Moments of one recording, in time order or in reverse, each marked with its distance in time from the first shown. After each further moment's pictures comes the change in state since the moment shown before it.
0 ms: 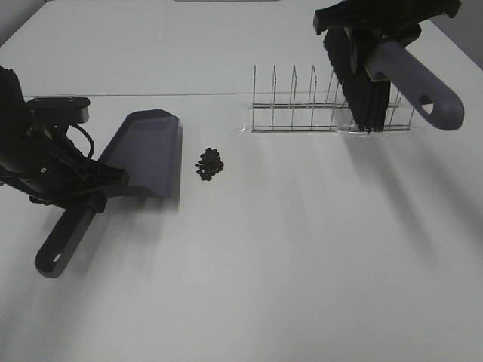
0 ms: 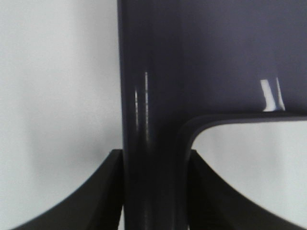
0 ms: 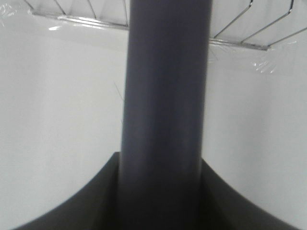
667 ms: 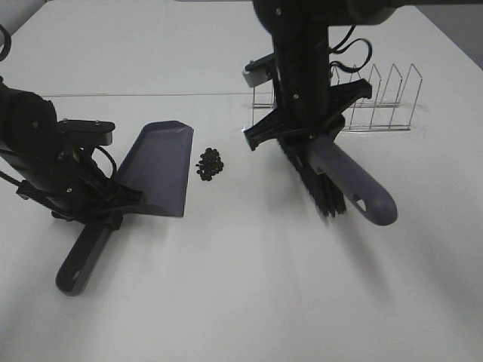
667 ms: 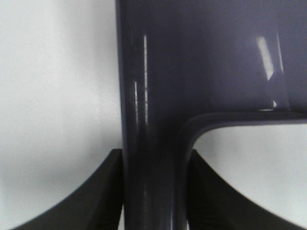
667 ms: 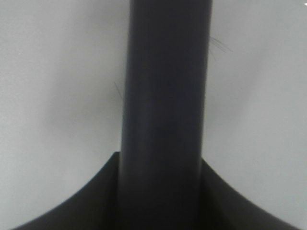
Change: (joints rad) left arm -0.043 0.126 -0.024 0.017 -0.058 0.000; right arm 0.254 0.135 0.181 -0.142 -0.047 0.129
